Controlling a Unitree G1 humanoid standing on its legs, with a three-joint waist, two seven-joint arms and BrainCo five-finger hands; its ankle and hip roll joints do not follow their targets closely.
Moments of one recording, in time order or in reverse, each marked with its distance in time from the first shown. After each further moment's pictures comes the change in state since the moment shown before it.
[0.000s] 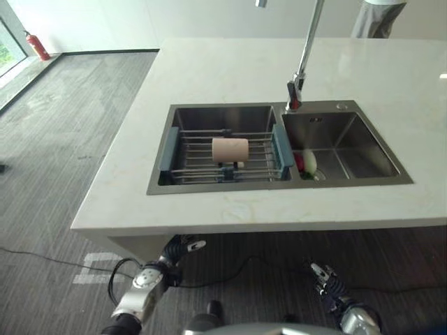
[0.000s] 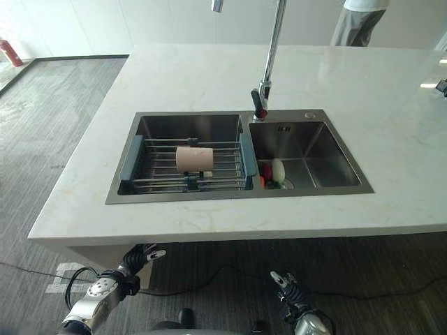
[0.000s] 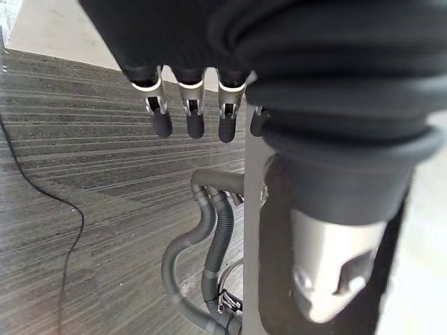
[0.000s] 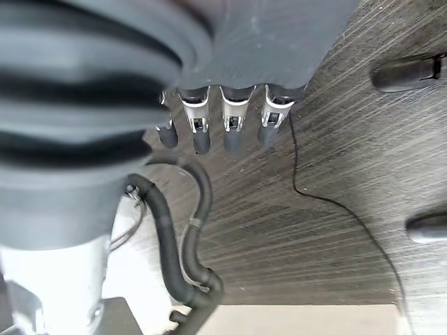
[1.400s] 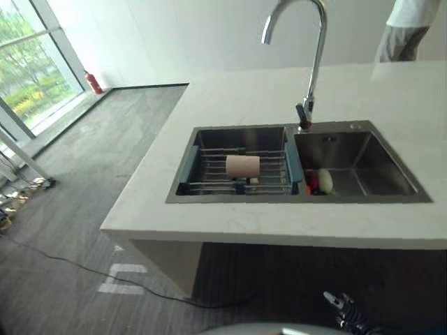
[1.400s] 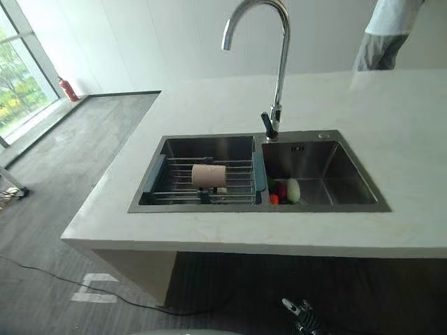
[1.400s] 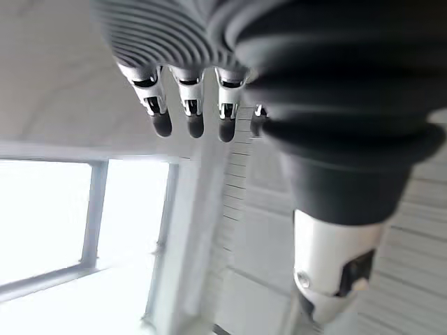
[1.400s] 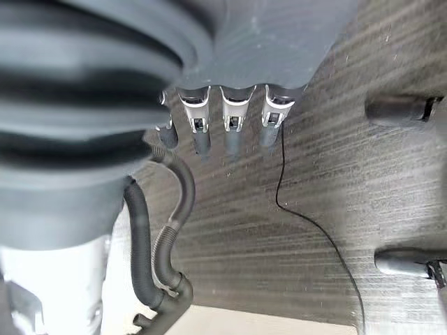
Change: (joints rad) left arm -0.213 0.734 0.736 -0.220 0.227 -0.322 0.854; right arm 0.095 -0.059 0.037 0.079 -0.045 -0.024 -0.024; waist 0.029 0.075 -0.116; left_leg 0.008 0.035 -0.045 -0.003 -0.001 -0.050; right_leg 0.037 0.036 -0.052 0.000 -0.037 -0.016
